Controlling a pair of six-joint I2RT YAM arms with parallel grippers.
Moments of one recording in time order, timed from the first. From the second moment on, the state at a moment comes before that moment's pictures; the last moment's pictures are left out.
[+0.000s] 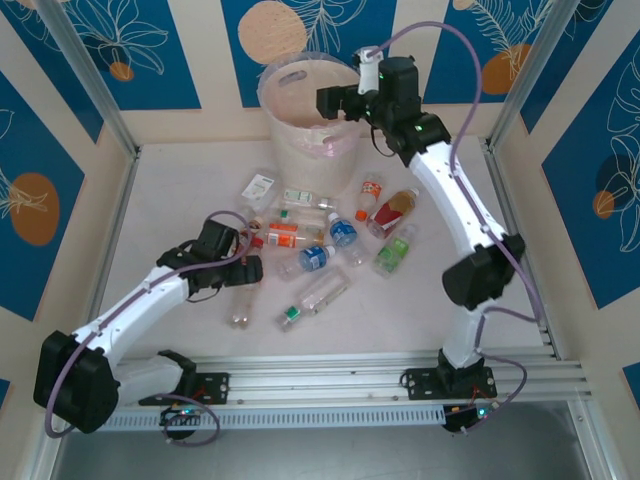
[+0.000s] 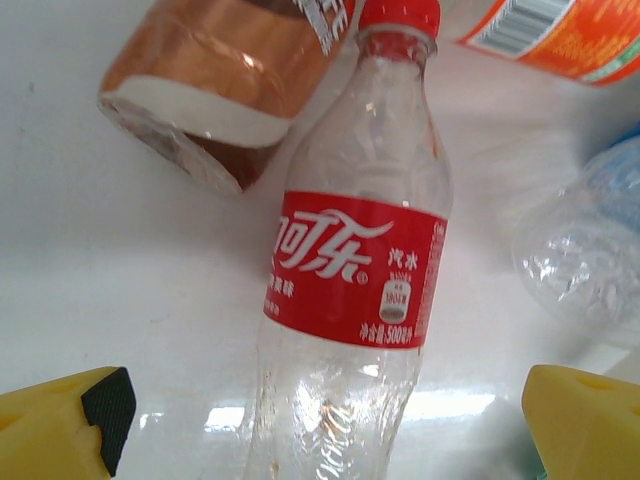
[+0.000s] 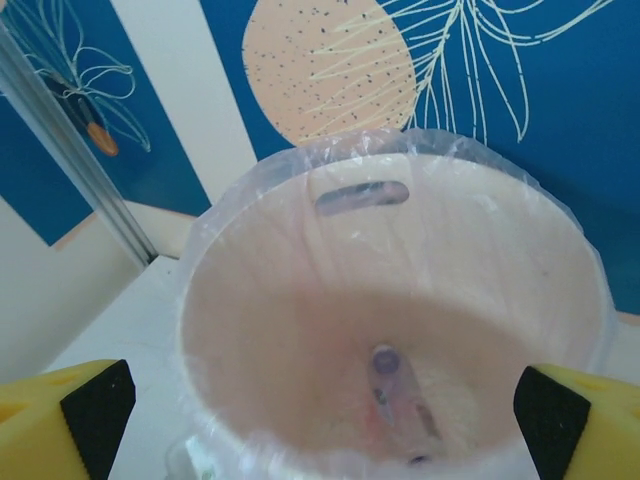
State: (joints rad) left arm -0.47 1.15 0.78 -0.73 -0.05 -0.52; right arm 0.41 1.82 2.05 -0.47 -0.13 0.17
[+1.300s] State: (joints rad) left arm -0.61 1.62 0.98 -0.68 -0.32 -0.44; right arm 0.25 1.04 0.93 -0.11 -0.04 0.48
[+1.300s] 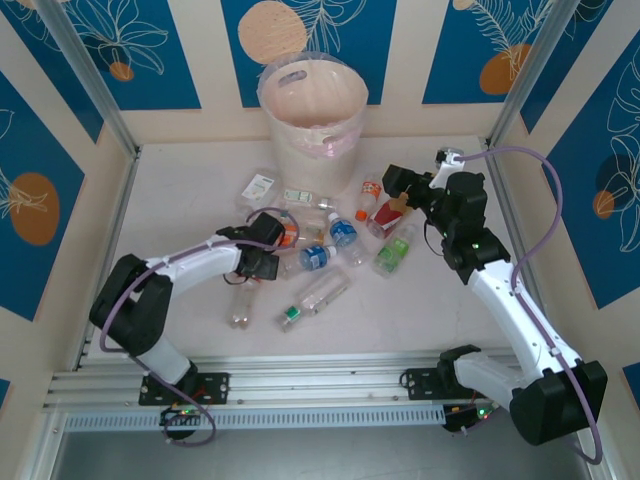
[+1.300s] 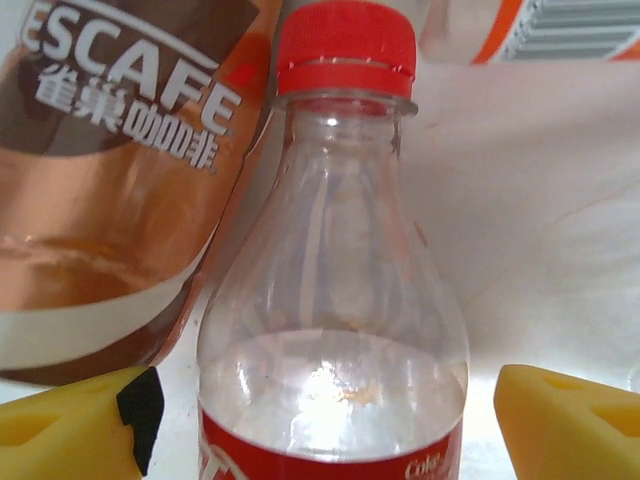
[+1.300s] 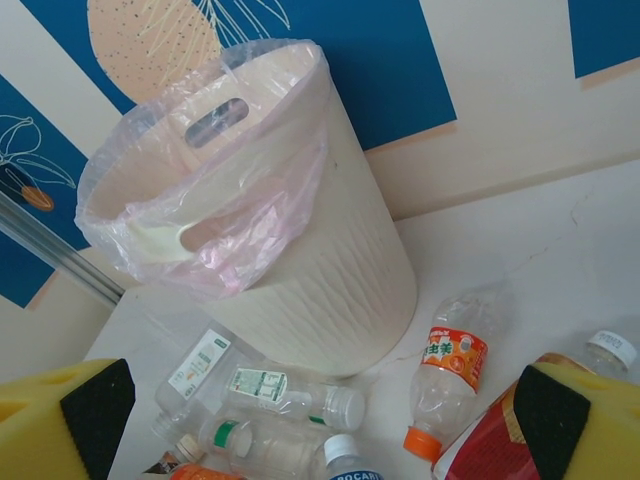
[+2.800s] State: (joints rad) left arm -0.61 0.96 0.74 -0.04 -0.27 -0.40; right arm 0.23 1.04 0.89 -0.10 -0.06 0.52
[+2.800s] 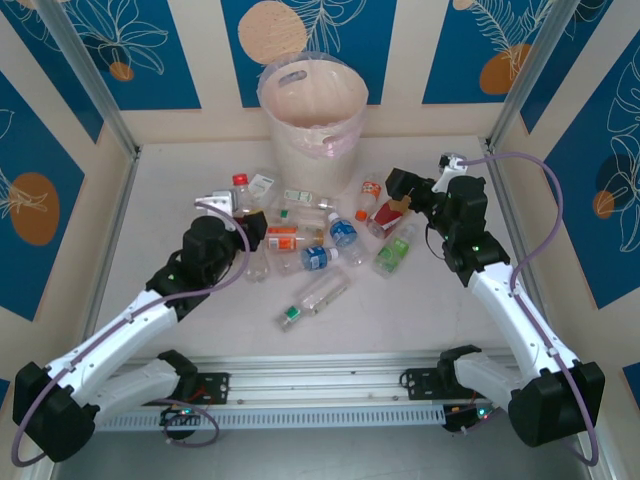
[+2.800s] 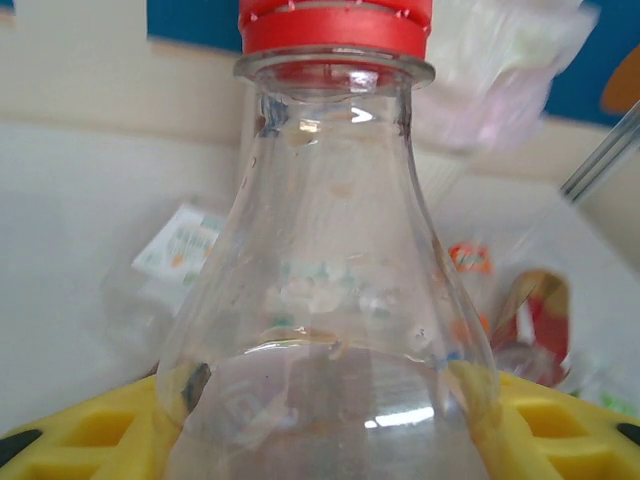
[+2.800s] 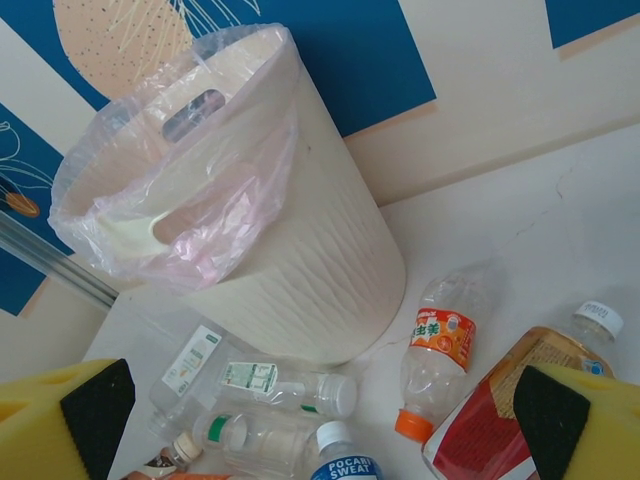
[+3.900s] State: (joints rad) left arm -0.59 2.00 2.05 0.52 -0.29 0.04; right arm 0.19 1.04 0.87 -0.11 -0.08 0.53
